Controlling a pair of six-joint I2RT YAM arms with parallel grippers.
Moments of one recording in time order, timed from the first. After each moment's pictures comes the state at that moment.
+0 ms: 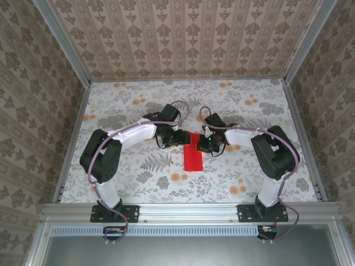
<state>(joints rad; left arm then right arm) -0.69 1.77 1.23 -0.58 0.37 -0.59 0.47 1.82 0.99 -0.34 -0.38 0.63</state>
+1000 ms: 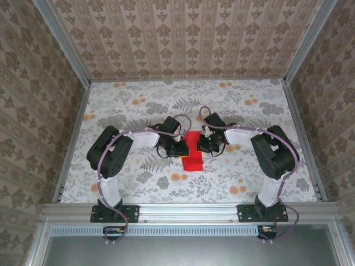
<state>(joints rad) -0.71 1.89 1.05 -0.32 0.55 -0.62 0.47 1.82 1.00 -0.36 -0.38 0.62</state>
